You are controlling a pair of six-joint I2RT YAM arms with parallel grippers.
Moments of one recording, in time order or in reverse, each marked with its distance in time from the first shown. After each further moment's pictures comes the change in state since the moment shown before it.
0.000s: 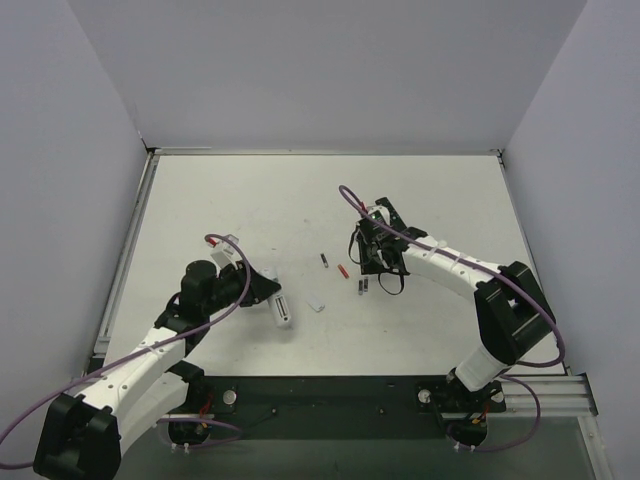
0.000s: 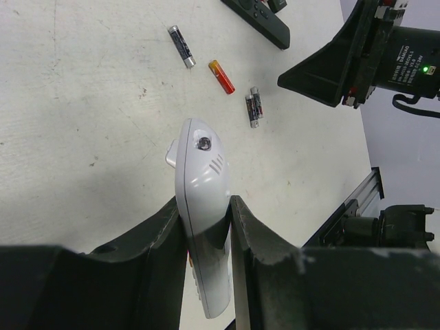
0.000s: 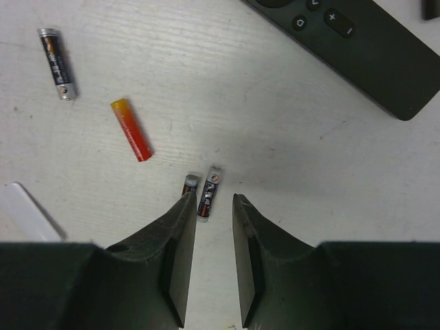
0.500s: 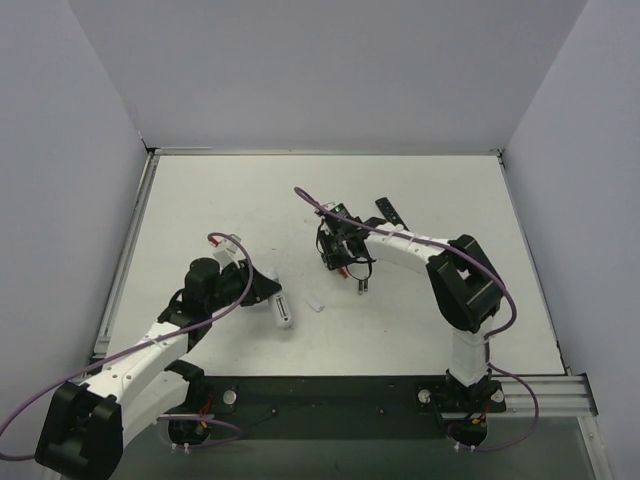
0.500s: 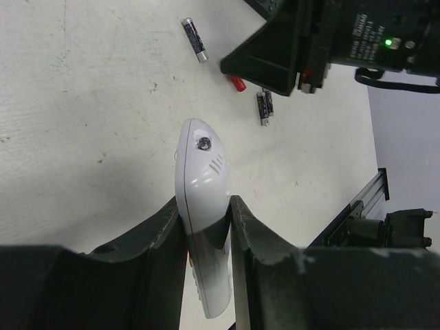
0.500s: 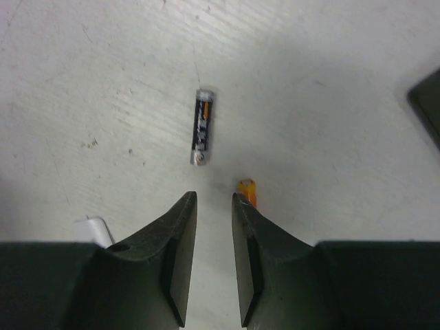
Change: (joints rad) left arm 0.000 0.063 0.012 0.002 -0.006 0.001; right arm 0.074 0.349 0.281 0.075 -0.156 -0.129
